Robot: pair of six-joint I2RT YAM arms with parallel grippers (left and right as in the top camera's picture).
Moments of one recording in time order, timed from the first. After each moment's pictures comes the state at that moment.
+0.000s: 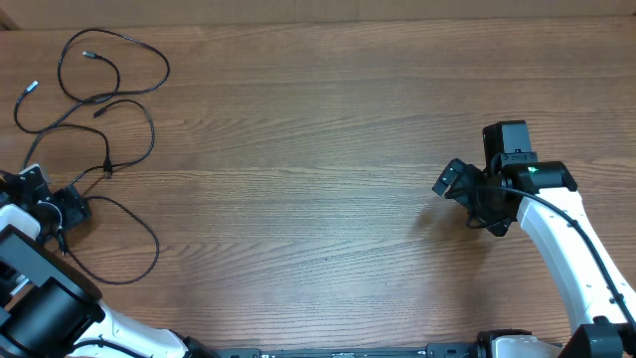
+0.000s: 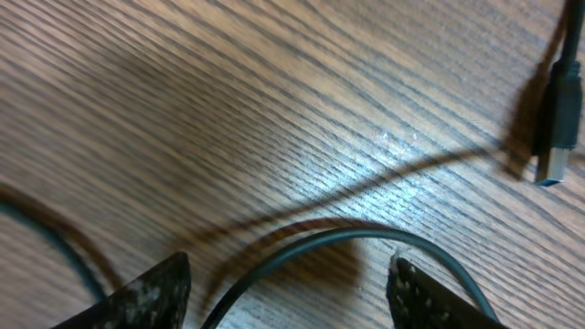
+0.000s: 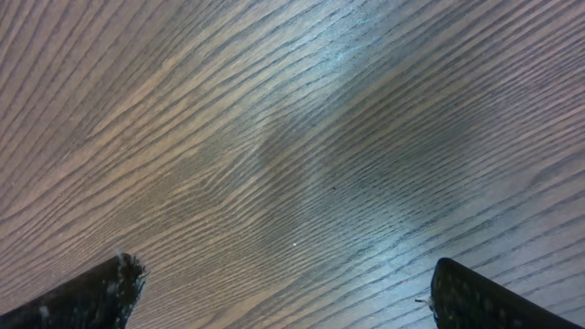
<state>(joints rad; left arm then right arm) 0.85 1.92 1.14 -0.38 0.22 0.24 0.05 1.40 0.97 -0.90 -0.09 0.67</state>
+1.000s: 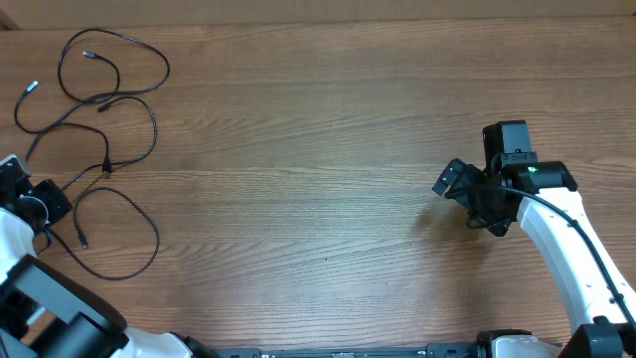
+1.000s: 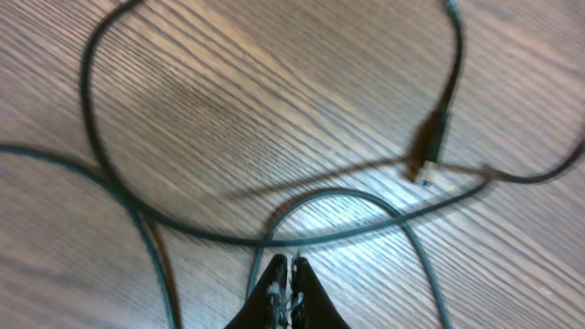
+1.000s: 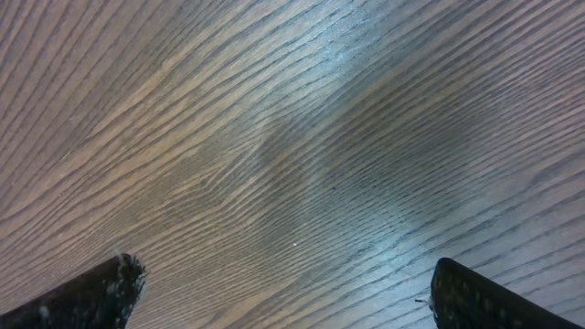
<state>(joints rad) 0.85 1.73 1.15 -0.48 0.24 0.16 0.05 1.40 0.97 -0.90 -0.09 0.67</state>
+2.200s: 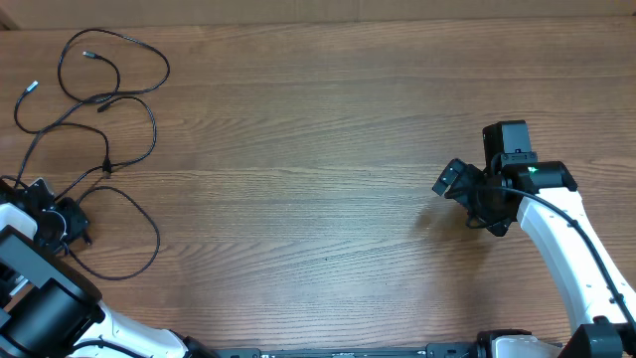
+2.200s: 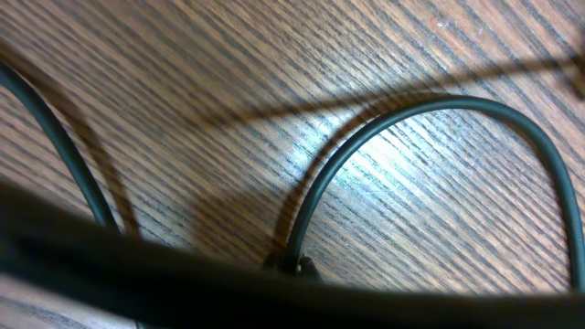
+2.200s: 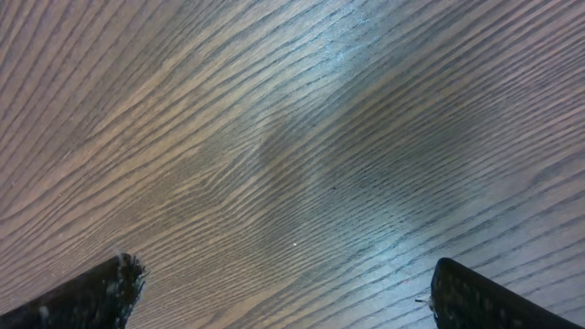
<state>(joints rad) 0.85 1.92 1.16 -0.56 0.16 0.15 0.05 1.40 0.97 -0.90 -0.09 0.67</state>
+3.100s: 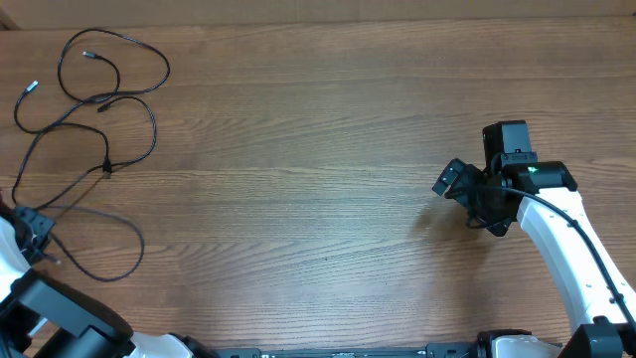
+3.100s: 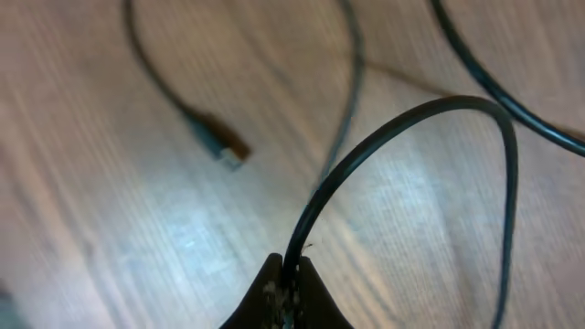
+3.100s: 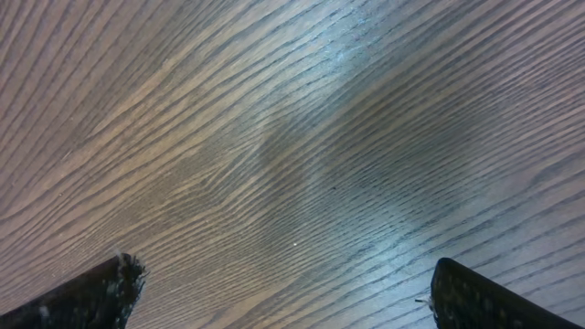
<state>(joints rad) 0.88 1.68 1.27 -0.90 -0.16 -0.25 0.05 1.40 0.97 -0.90 -0.09 0.67</state>
